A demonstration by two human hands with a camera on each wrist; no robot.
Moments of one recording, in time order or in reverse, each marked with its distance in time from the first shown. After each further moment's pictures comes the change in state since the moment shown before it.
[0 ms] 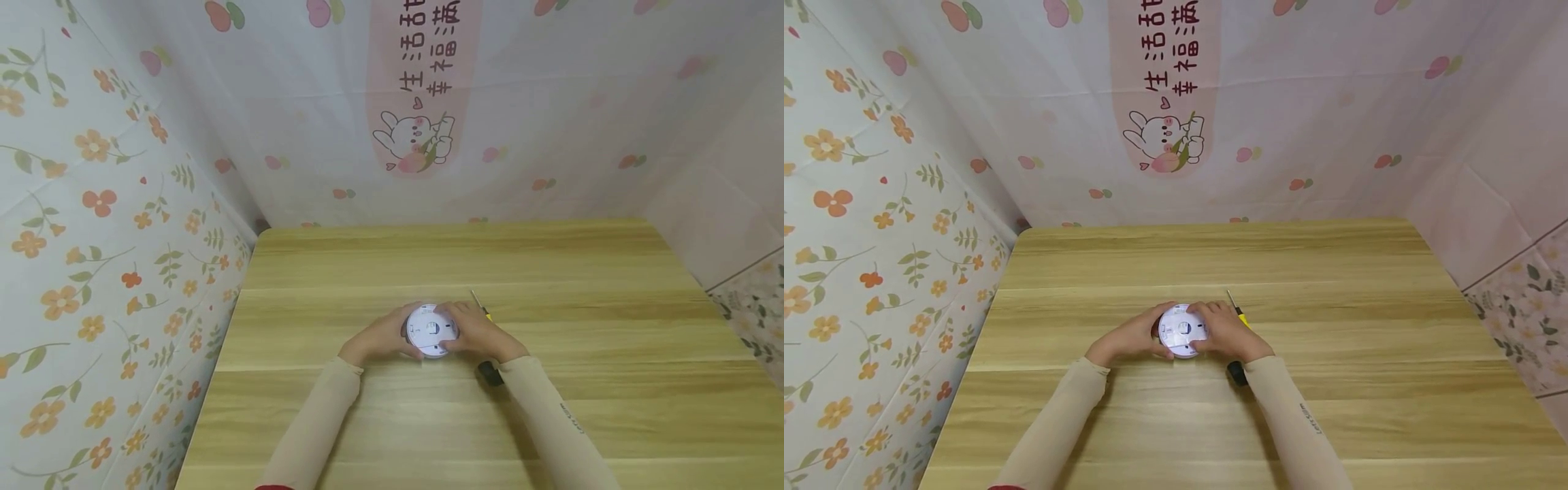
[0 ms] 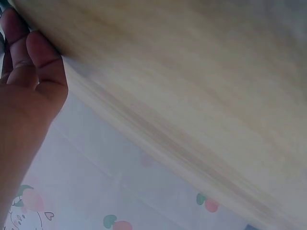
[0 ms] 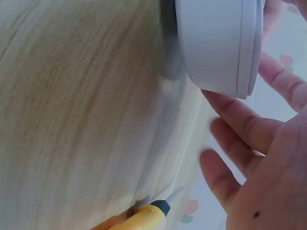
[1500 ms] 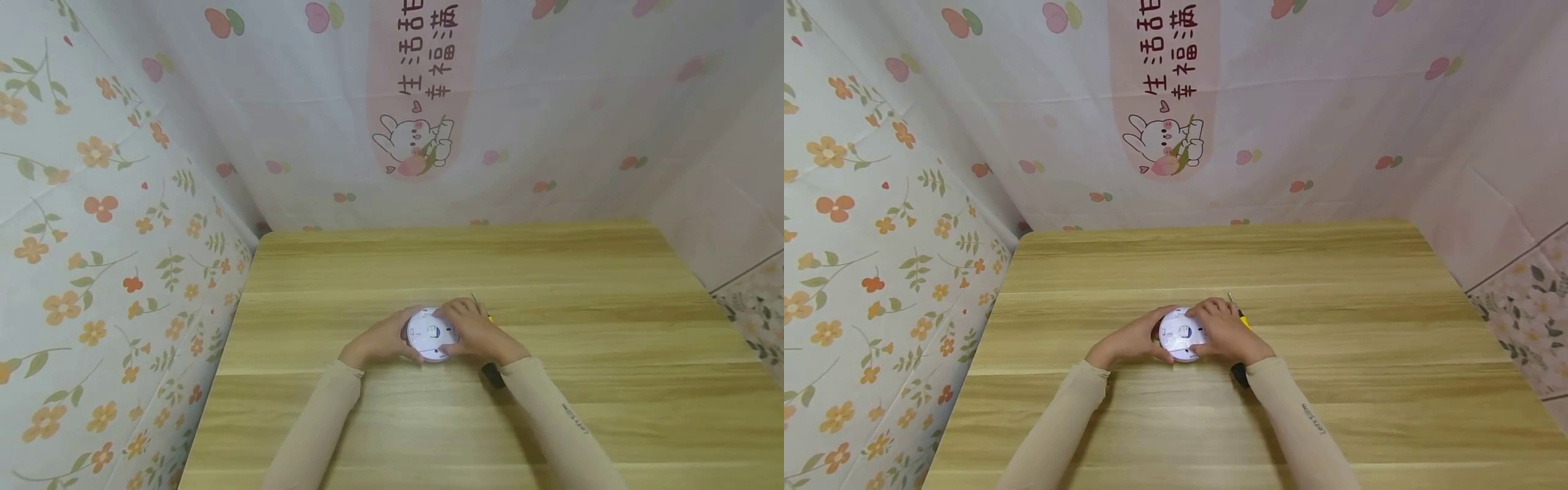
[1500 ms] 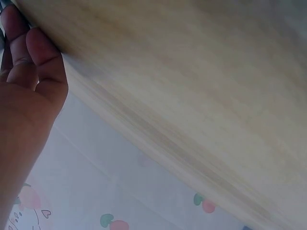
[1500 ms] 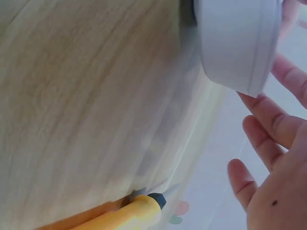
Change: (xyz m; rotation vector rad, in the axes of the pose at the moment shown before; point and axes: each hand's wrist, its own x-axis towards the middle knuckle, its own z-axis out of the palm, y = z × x) left_hand 0.003 -0.006 0.002 -0.023 -0.006 -0.012; right_hand -0.001 -0.002 -0.002 -0.058 -0.006 -0.019
